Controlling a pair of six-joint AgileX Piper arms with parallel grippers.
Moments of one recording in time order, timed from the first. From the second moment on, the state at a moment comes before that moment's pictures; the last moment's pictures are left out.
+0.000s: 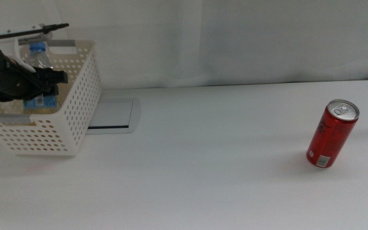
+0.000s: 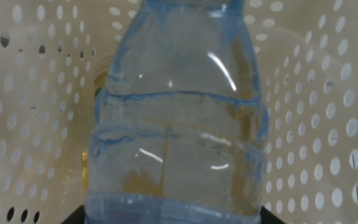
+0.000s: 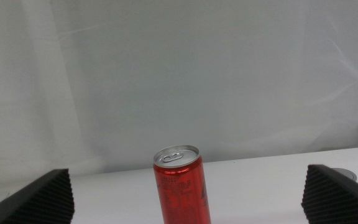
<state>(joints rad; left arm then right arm) 0.11 1.88 -1.38 -0.03 0.51 -0.04 0.17 0.01 0.00 0.04 0.02 0.08</state>
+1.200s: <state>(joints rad) 0.10 1.52 -1.40 -0.03 0.51 -0.03 0.17 0.01 0.00 0.04 0.00 0.08</state>
